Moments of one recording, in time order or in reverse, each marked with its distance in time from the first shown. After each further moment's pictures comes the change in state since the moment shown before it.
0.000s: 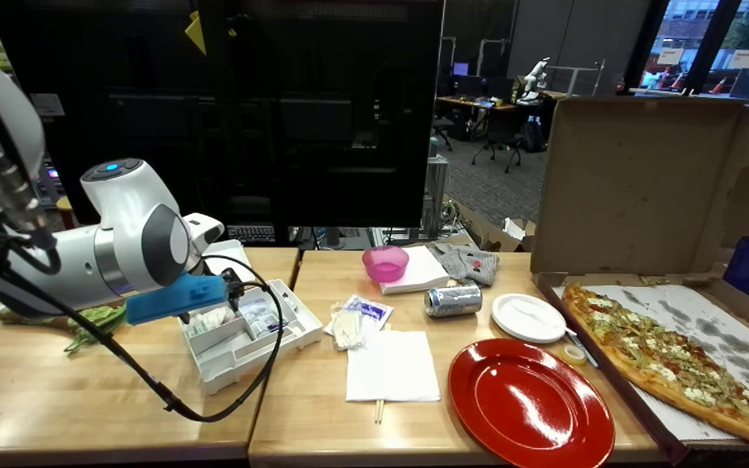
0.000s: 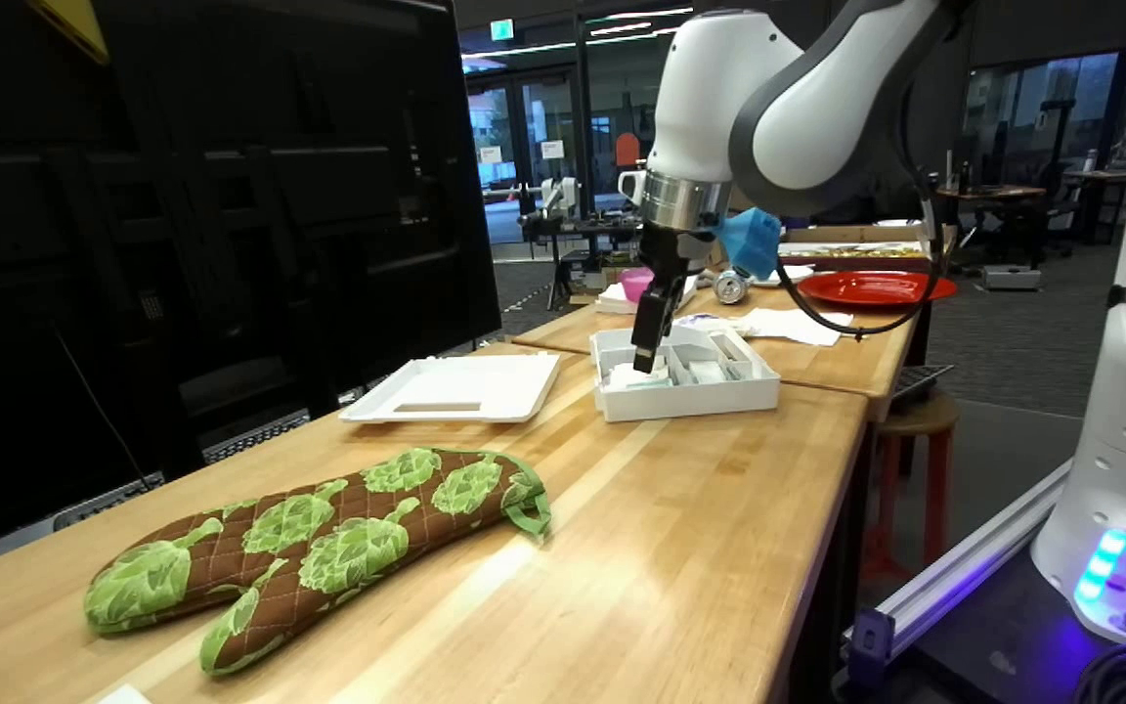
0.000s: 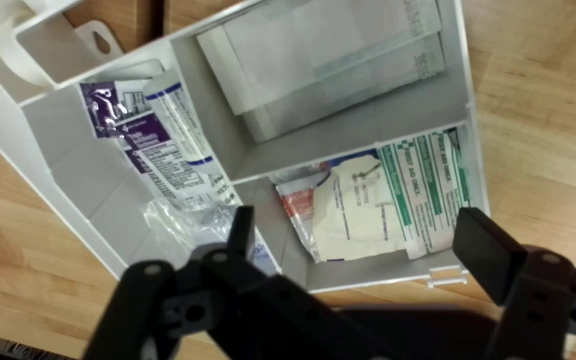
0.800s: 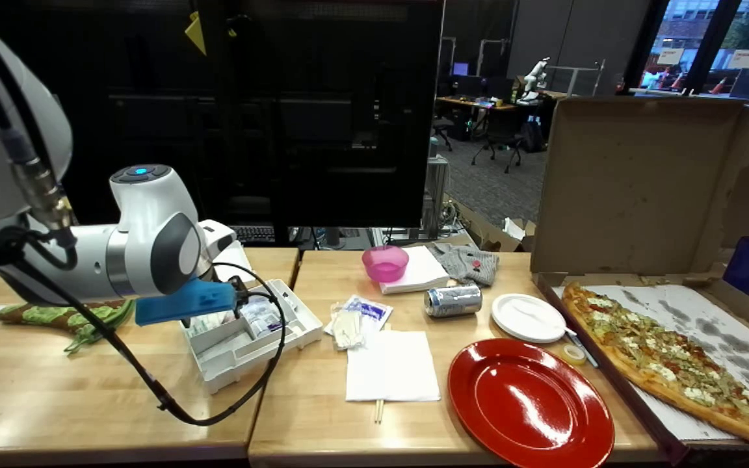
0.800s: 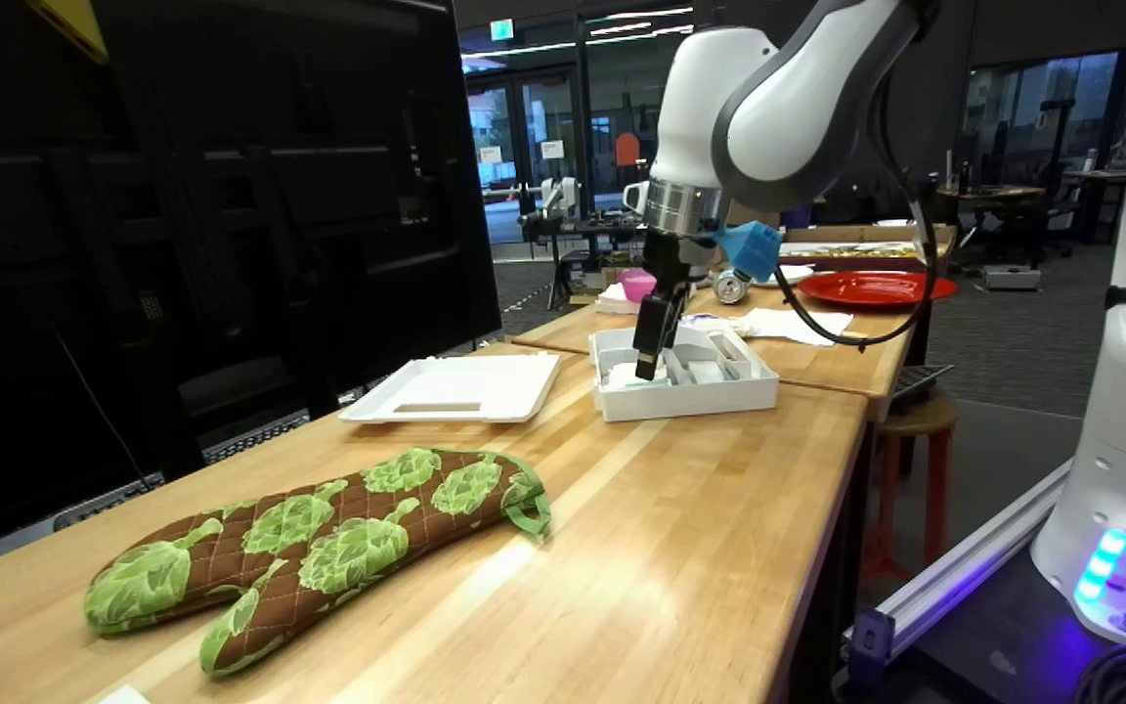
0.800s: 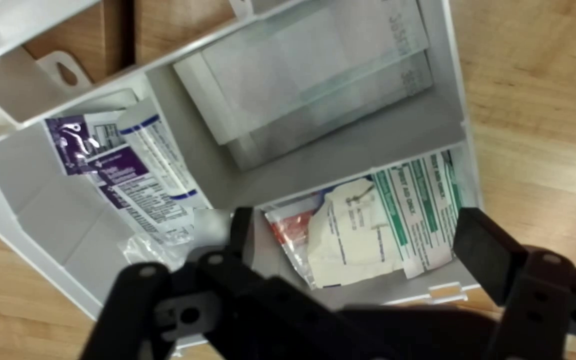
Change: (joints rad) arm 0.066 0.042 -0.087 0.005 0.141 0.001 -0.117
